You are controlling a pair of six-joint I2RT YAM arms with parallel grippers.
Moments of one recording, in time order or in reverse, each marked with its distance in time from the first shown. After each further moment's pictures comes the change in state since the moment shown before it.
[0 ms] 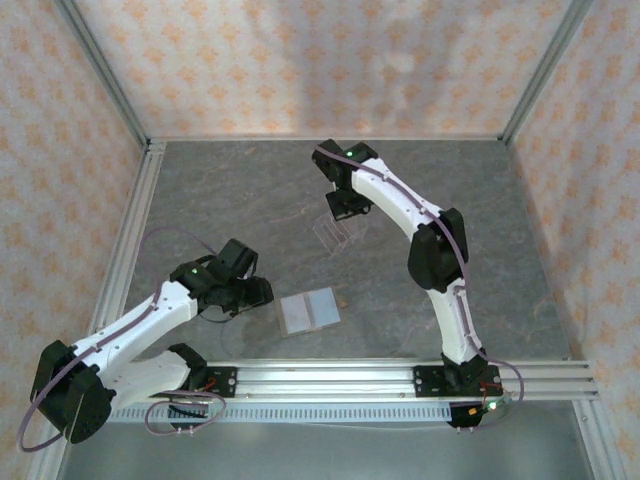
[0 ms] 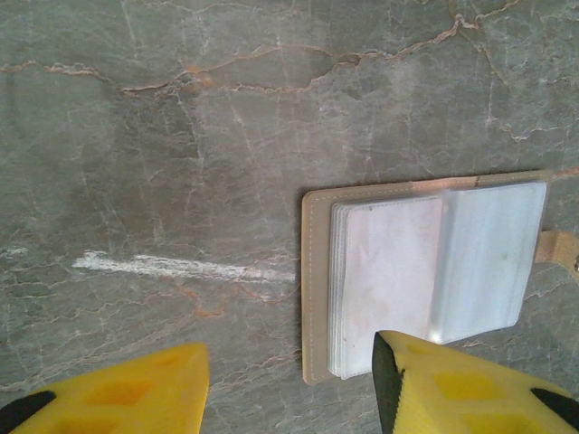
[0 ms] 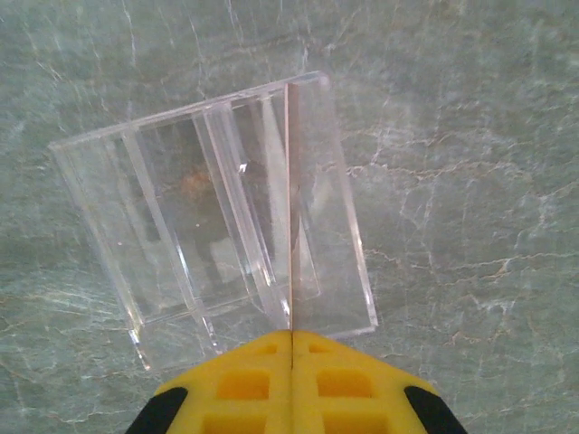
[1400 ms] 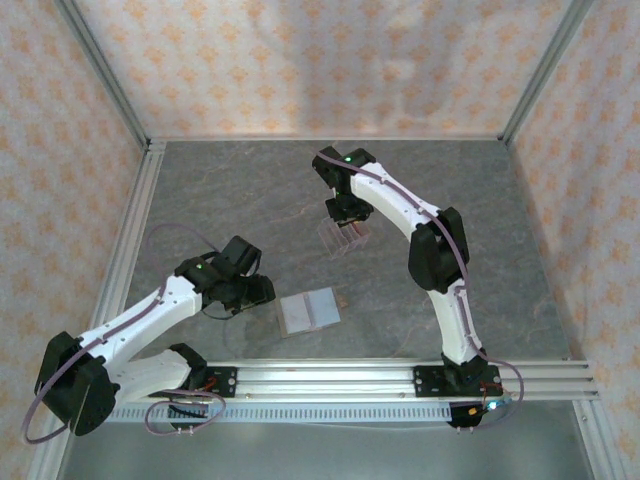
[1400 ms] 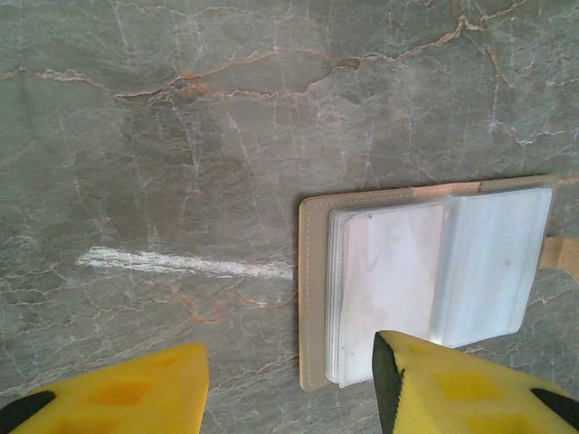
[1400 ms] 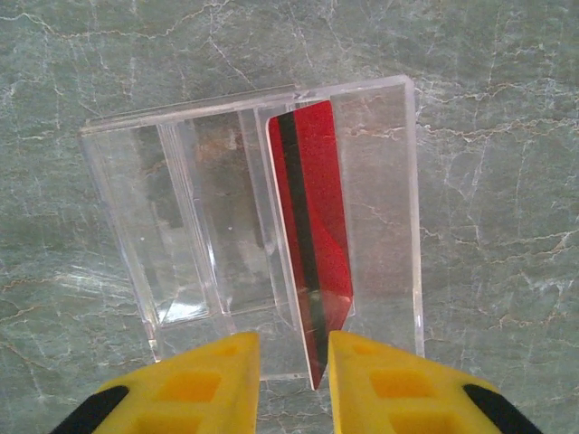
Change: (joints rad) left arm 0.000 0.043 0.026 0.000 0.000 0.003; right arm 0.005 -0.005 -0.087 0.026 -0.053 0.043
